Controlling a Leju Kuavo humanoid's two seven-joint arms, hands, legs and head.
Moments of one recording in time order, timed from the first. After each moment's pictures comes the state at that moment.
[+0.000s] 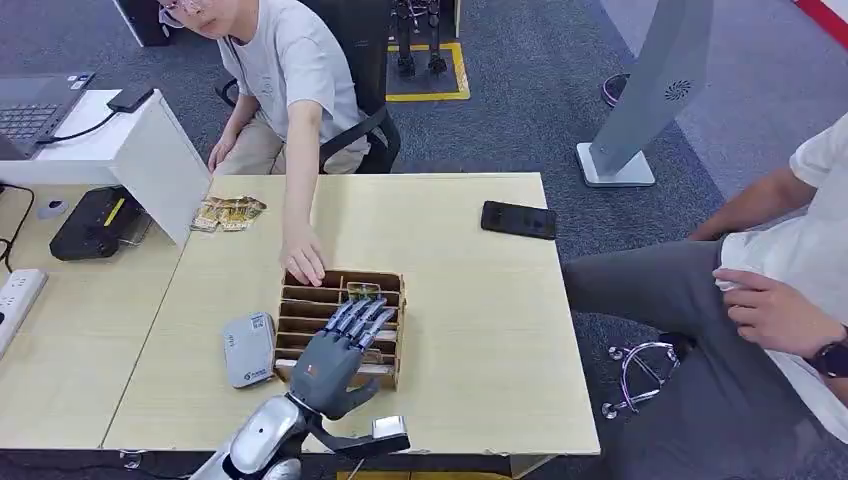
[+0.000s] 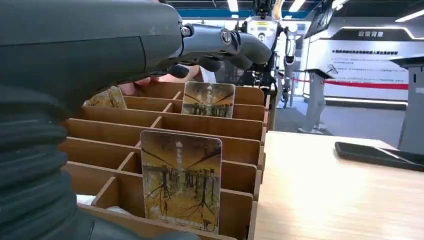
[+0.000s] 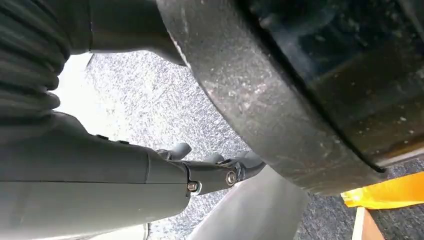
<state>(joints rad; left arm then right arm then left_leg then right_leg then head) -0.17 0.09 -0.71 -1.30 -1.22 0.44 -0.11 -0.02 0.04 0.05 -0.17 1.04 -0.16 -0.03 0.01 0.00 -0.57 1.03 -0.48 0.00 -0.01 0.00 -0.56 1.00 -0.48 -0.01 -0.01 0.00</state>
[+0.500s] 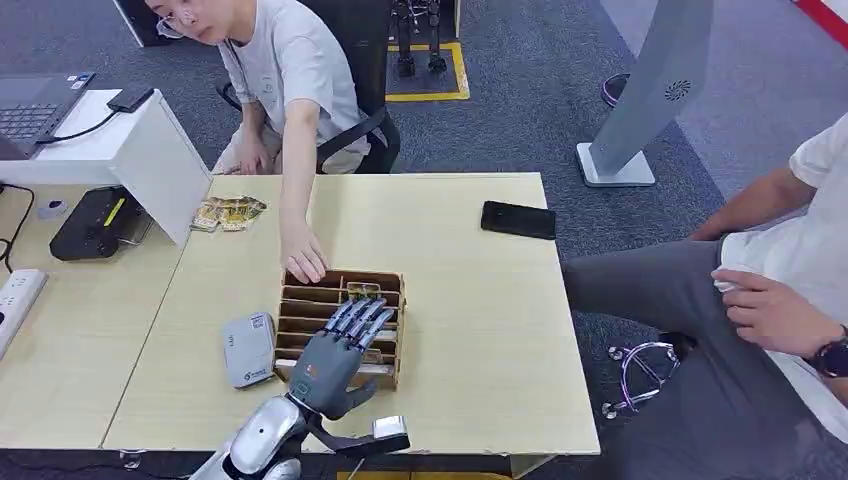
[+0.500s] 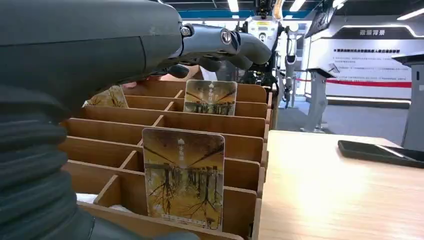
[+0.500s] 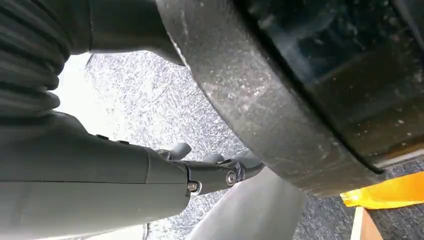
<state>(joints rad) -0.17 0.09 -0.71 -1.30 -1.23 0.44 -0.10 -0.02 0.04 0.05 -0.17 1.04 -0.16 -0.03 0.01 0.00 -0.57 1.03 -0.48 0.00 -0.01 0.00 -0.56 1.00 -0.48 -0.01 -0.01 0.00</state>
